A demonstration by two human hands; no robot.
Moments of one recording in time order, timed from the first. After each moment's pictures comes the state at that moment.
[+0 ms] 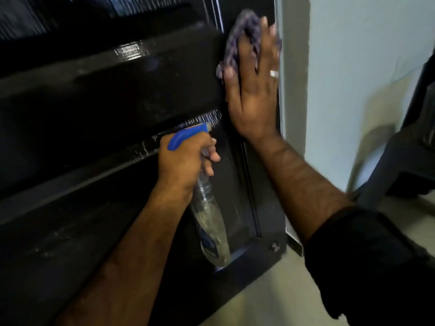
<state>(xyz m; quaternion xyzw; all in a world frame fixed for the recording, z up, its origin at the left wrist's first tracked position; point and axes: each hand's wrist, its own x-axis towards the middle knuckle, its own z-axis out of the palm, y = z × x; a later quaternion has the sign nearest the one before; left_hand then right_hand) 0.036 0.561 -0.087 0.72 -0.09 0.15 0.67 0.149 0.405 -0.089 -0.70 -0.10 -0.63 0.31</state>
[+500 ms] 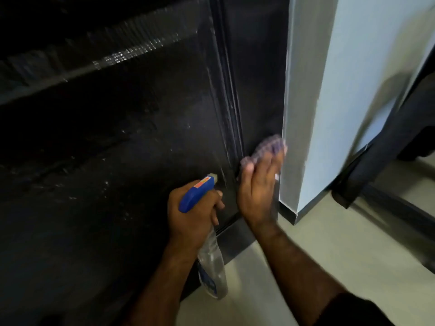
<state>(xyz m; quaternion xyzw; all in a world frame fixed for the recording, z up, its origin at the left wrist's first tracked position) 0.036 0.577 -0.305 0.74 -0.04 0.09 0.67 0.095 0.450 -0.383 -0.75 0.10 -0.37 0.53</state>
